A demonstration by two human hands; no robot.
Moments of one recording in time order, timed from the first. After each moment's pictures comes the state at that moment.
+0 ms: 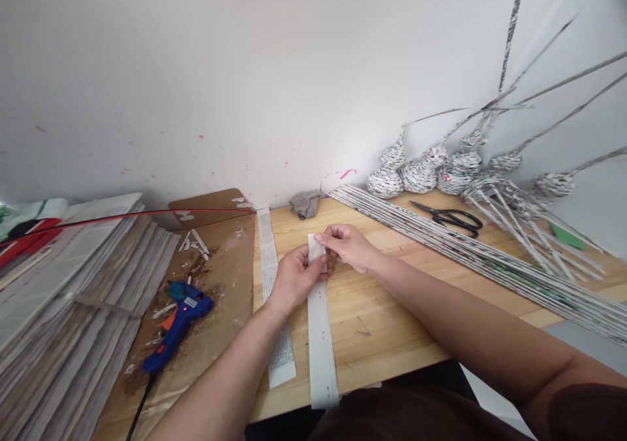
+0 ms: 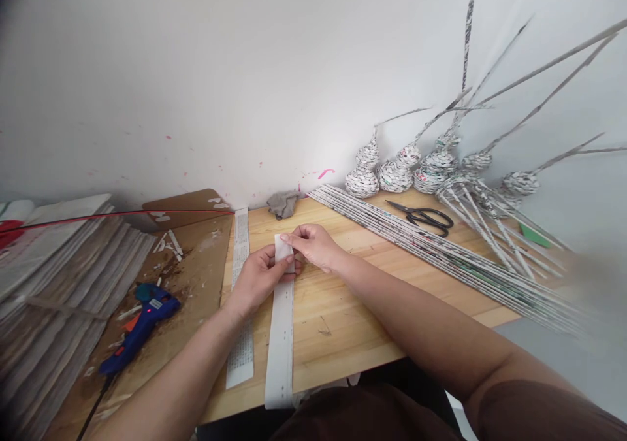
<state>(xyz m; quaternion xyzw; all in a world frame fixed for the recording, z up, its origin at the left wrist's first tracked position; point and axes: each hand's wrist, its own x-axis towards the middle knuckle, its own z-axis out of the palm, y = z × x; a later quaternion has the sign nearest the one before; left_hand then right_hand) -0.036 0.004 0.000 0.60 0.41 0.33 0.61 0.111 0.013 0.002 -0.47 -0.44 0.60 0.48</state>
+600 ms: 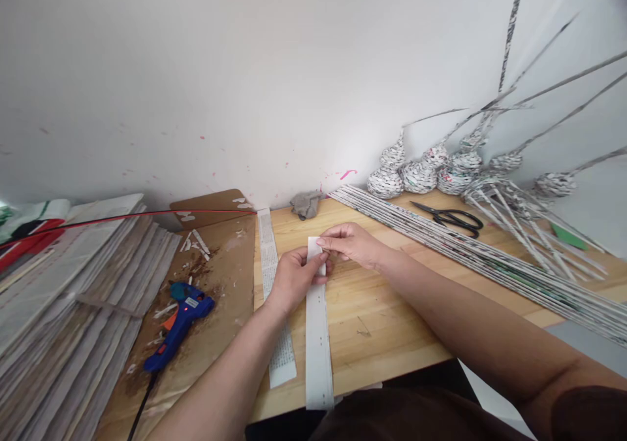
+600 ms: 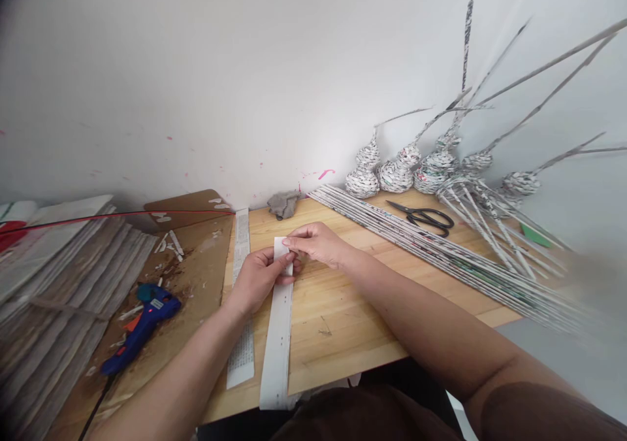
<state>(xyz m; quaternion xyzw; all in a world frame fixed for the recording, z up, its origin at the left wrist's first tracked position) -0.038 0.008 -0.004 0.58 0.41 0.34 0.62 0.128 0.016 0.006 -0.41 -0.54 0.60 0.41</state>
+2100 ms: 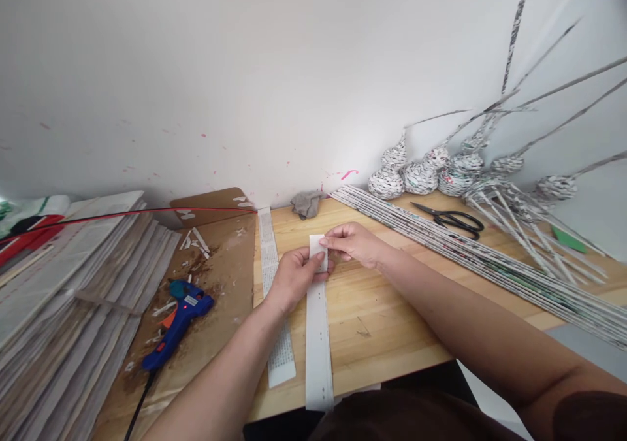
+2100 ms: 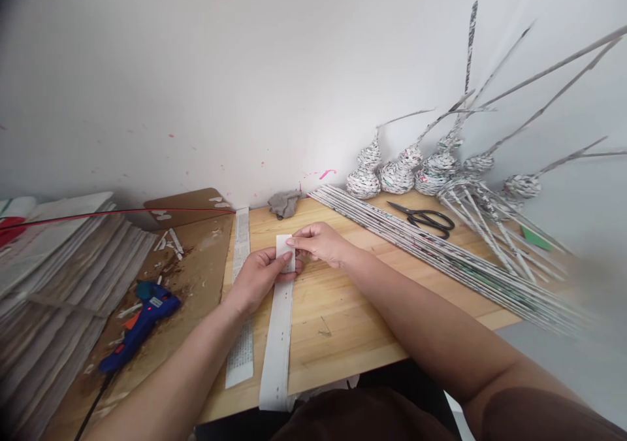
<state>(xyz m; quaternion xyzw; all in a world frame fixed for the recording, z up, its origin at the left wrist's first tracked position) -0.037 0.008 -0.001 0.56 0.40 0.32 0.65 0.131 0.021 0.002 -0.44 -0.51 0.62 0.42</state>
